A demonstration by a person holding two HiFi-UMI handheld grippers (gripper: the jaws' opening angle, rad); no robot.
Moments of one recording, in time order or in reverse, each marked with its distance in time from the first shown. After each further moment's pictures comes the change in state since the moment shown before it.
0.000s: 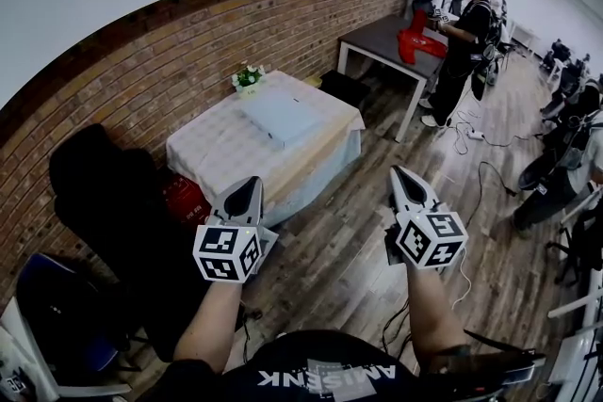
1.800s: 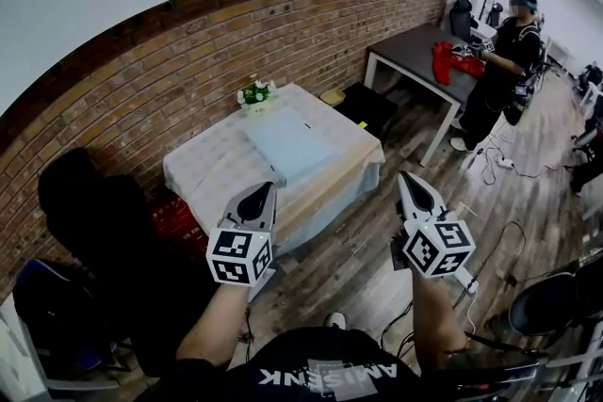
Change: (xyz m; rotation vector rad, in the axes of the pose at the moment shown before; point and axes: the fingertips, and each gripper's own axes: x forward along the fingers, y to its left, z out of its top) left arm 0.225 0.038 -0.026 0.027 0.043 0.076; right arm 0.210 -0.130 -0.005 0.024 -0.010 0.128
